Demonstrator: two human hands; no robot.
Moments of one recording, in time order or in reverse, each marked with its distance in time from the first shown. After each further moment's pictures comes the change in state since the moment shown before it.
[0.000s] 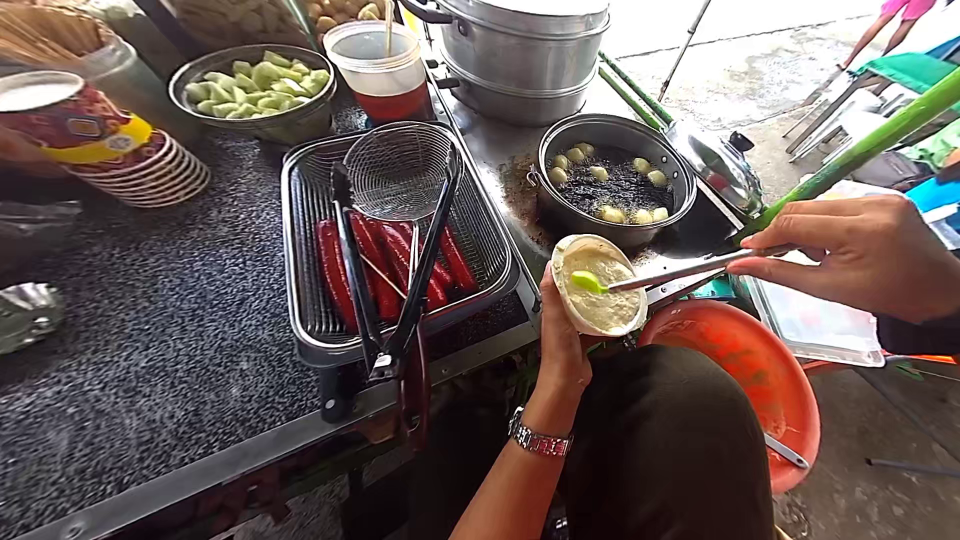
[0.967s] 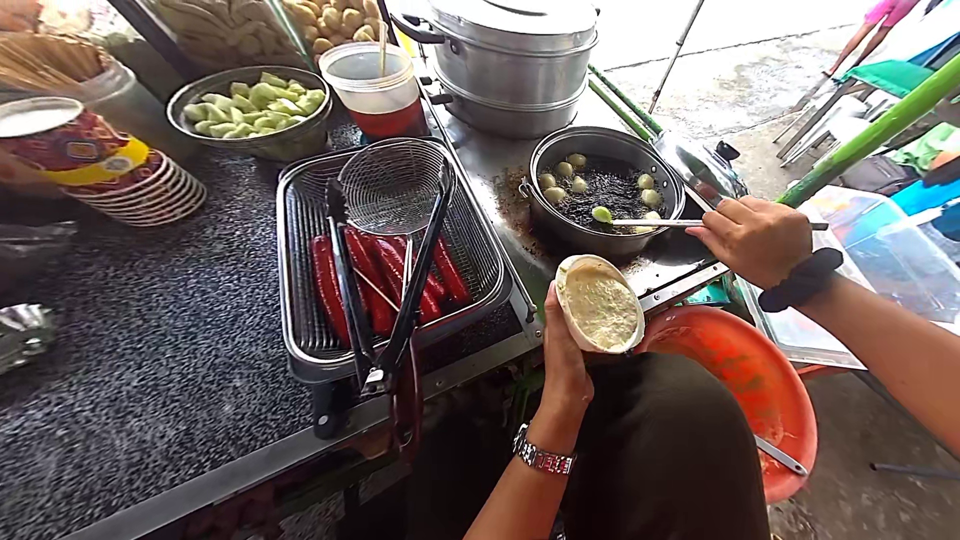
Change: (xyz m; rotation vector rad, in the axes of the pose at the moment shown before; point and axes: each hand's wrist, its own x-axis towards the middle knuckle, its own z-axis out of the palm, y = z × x) left_hand 0.001 -0.017 0.001 0.031 0.022 -0.008; right_hand -0.009 0.053 0.073 -0.489 0.024 0.095
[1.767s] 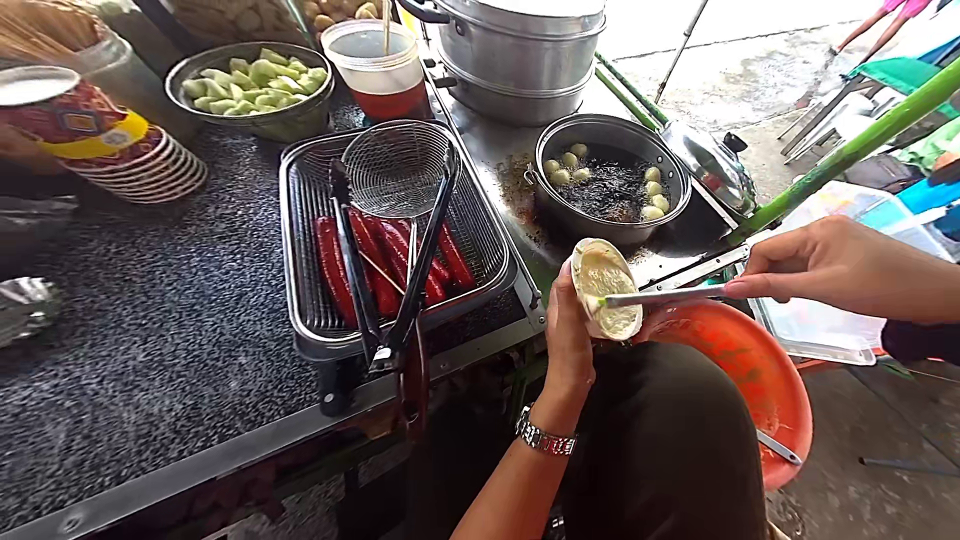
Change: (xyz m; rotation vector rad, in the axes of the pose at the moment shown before) left_hand -0.002 0.003 0.001 0.100 -0.034 0.121; right_hand 0.006 -0.020 -0.109 0.981 -0.582 0.375
